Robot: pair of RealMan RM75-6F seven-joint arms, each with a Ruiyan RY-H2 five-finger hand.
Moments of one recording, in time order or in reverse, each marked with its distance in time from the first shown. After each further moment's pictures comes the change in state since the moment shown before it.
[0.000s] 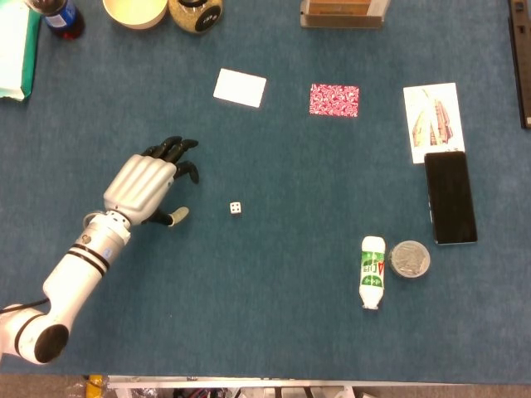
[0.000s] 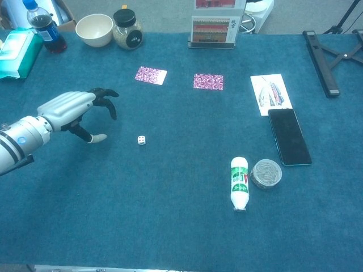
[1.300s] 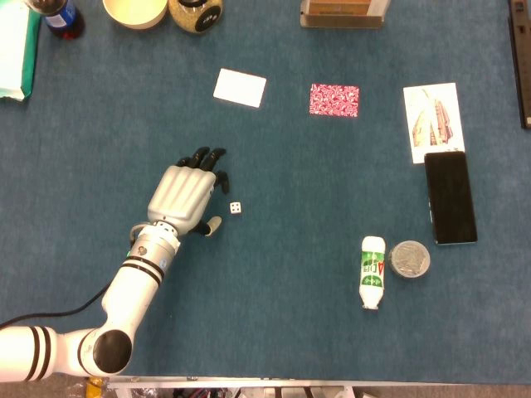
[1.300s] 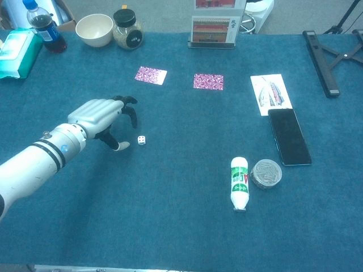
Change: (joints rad) left arm -0.109 -0.145 -0.008 -0.225 -0.476 0.177 0.529; right arm -0.020 0.022 -0.008 0.015 -0.033 0.007 0.061
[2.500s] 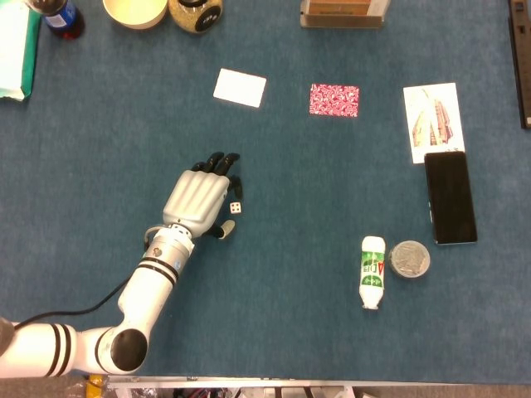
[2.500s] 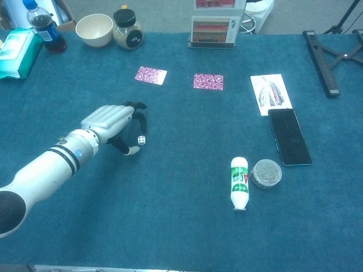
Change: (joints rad) left arm -0.028 -0.084 0.013 0.088 -0.012 -0.002 -0.045; right arm -0.012 0.015 0.009 -0.013 -0.019 0.023 0.028
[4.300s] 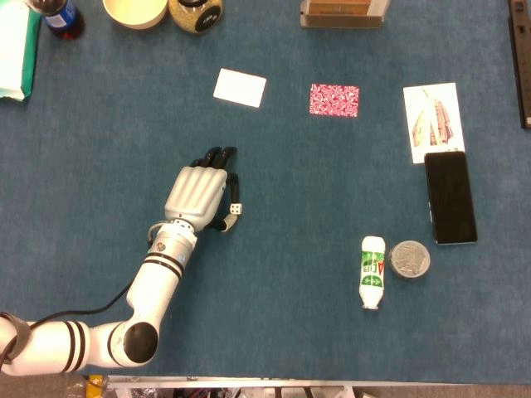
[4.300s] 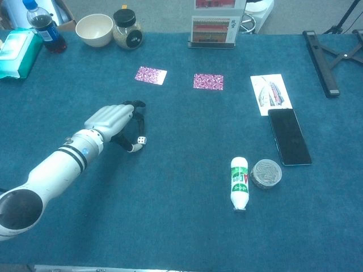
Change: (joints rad) left arm 0.010 -0.073 -0.026 0.109 -0.009 -0.005 -0.063; right arm -0.022 0.018 0.010 -0.011 -0.020 0.031 0.007
